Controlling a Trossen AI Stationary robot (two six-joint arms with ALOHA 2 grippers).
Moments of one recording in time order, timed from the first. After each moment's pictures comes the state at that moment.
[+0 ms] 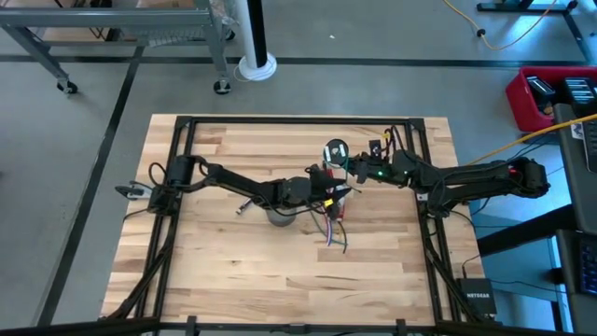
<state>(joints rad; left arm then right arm) -0.04 2.11 1.31 0.70 -0.38 -0.28 -0.17 1.03 0.40 0.65 0.10 0.88</state>
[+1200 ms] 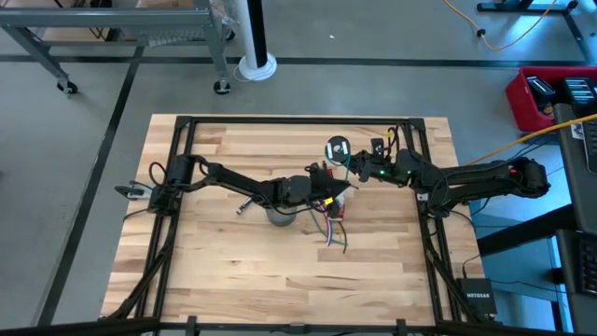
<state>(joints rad) -0.03 2.11 1.31 0.70 -0.37 -0.28 -0.17 1.03 0.40 0.73 0.10 0.88</state>
